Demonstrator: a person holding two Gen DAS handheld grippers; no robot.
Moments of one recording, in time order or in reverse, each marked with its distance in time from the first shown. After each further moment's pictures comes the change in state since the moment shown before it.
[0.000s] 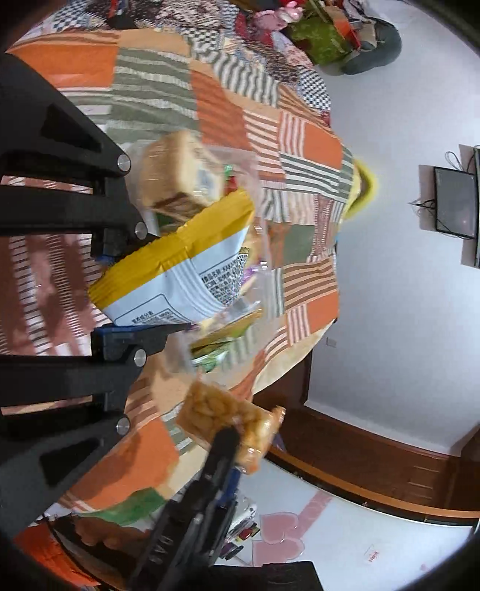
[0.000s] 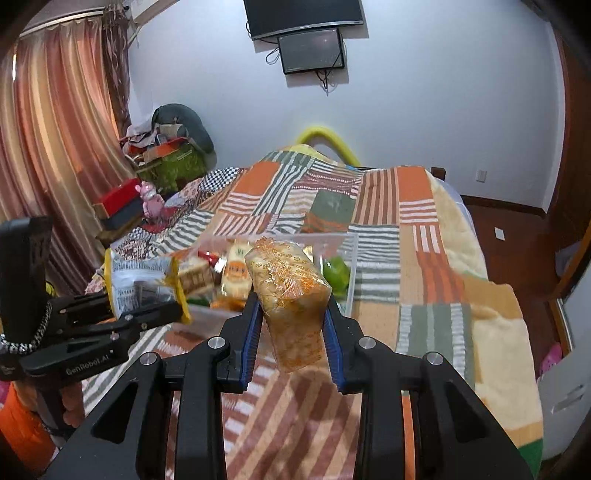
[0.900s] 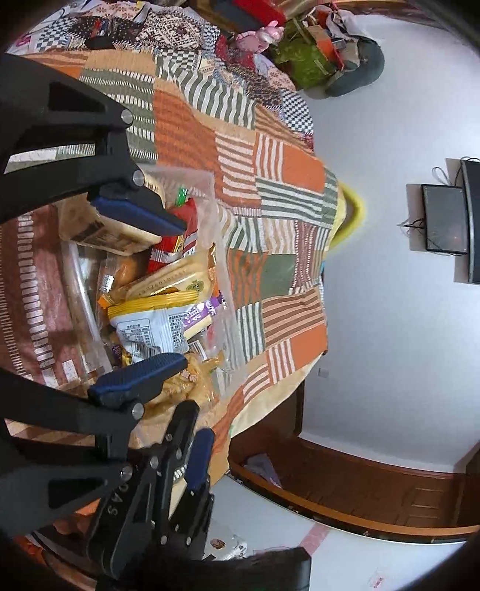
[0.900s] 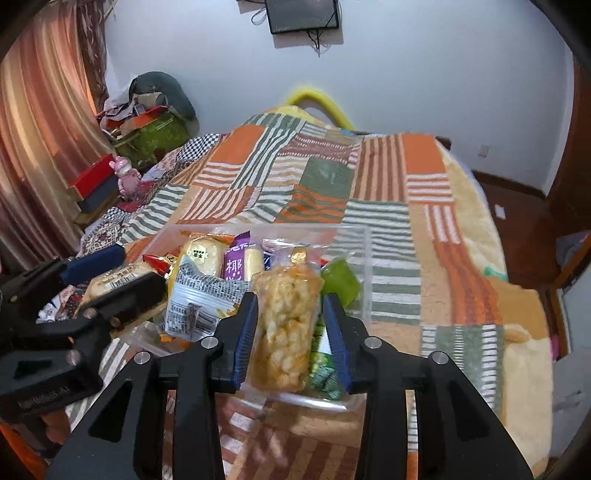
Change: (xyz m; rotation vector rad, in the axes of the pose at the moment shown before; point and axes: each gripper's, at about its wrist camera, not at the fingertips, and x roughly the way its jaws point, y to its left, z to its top) left arm 0.031 0.012 0.030 0.015 -0.037 0.134; right arm 0.073 -0.005 0.023 -0.002 0.137 -0.058
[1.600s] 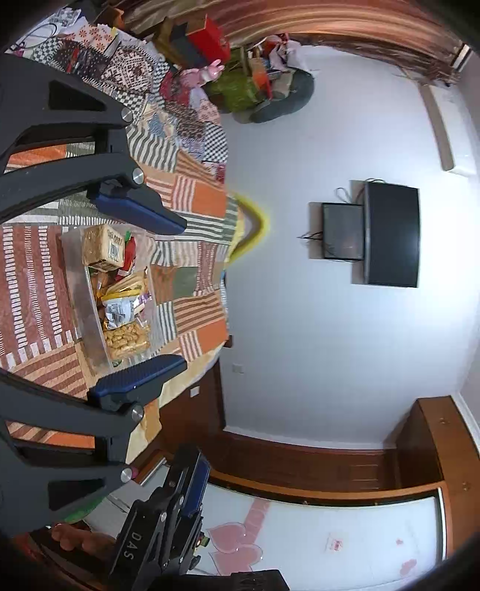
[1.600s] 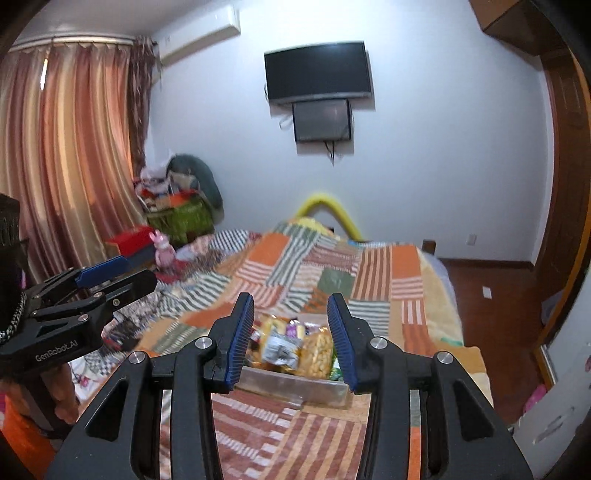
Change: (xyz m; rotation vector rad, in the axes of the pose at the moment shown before) left arm -0.221 -0.020 -0.009 0.023 -0.376 0.027; right arm -0.197 0.044 -0.011 -0.058 -0.384 0.024
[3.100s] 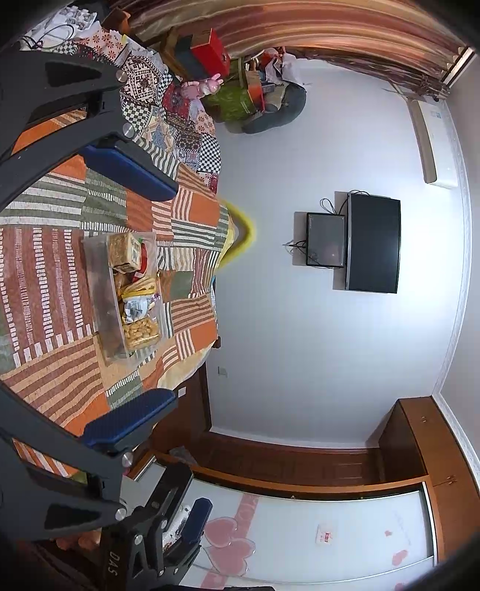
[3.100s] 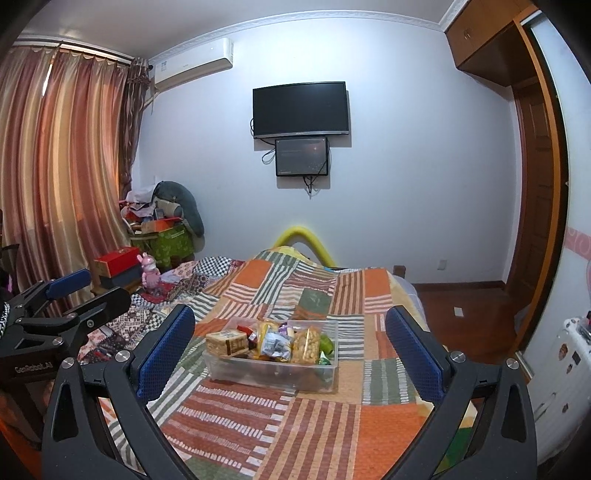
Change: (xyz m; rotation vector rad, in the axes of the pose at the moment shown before) left arm -0.068 -0.009 -0.027 -0.016 -0.064 0.023; right arm -0.054 0.028 -0.035 -0.017 -0.136 -0.105
